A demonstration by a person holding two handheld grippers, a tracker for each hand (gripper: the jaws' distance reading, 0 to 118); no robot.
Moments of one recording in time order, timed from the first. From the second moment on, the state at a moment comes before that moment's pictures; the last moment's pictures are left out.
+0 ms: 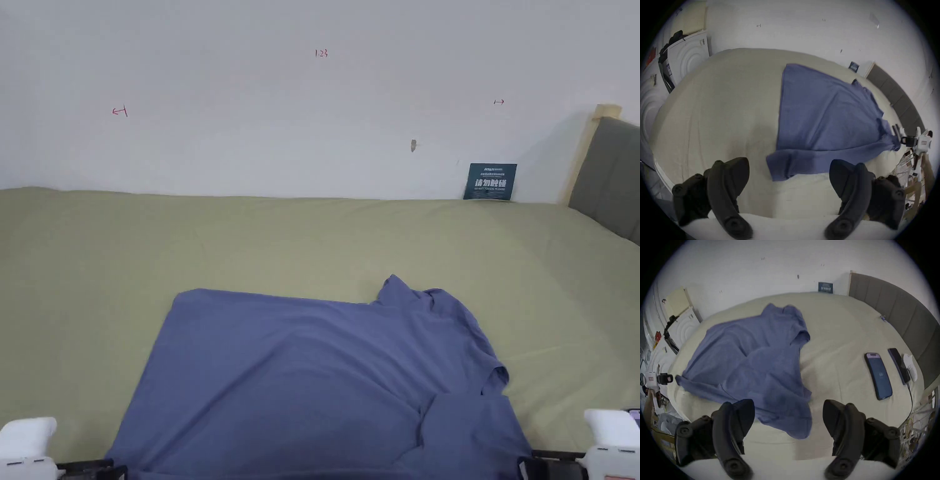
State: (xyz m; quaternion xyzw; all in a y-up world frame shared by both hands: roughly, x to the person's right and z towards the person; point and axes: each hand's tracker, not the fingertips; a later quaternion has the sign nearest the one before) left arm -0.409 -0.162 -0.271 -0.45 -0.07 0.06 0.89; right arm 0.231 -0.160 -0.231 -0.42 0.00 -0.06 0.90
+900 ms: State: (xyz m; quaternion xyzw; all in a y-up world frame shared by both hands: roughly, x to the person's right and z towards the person) left arm -0.408 -0.170 -0.256 -0.41 -0.04 0.12 0.91; right arm 0.215 -0.160 -0.193 -0.42 -0.03 -0.08 0.91
